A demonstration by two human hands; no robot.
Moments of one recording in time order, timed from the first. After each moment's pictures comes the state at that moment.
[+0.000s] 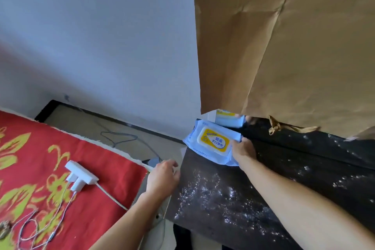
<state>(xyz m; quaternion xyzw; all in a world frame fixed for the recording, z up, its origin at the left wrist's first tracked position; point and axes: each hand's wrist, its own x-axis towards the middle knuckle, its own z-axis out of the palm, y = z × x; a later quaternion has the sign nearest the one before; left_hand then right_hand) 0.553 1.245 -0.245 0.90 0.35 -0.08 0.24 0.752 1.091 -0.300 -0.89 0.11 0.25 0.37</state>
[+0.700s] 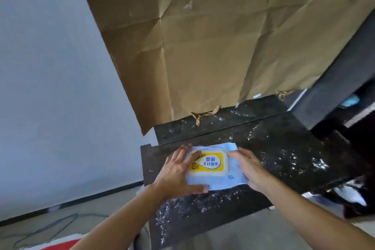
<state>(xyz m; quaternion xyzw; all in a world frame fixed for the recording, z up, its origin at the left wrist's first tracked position) 0.610 1.189 -0.190 0.95 -0.23 -0.10 0.19 0.610 0.962 -0.161 -0.68 0.27 0.12 0.67</state>
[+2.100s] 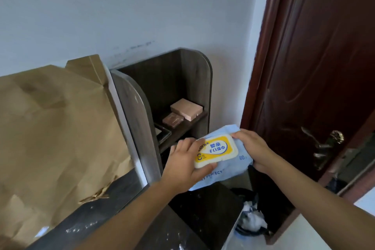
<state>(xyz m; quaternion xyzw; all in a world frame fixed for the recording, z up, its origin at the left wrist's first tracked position) 0.759 0.530 -0.055 0.83 -0.50 0.08 0.25 0.659 0.338 -0.021 -0.65 0.30 -0.15 0.68</state>
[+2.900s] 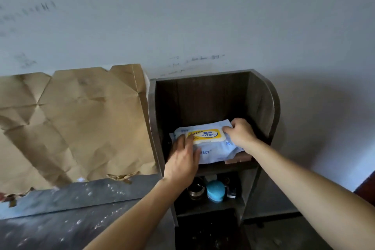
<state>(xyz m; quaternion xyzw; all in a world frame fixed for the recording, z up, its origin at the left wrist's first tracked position) 0.853 0.460 -0.045 0.95 -0.05 0.21 0.22 0.936 0.285 -0.001 -0.89 0.04 -0.01 0.46</state>
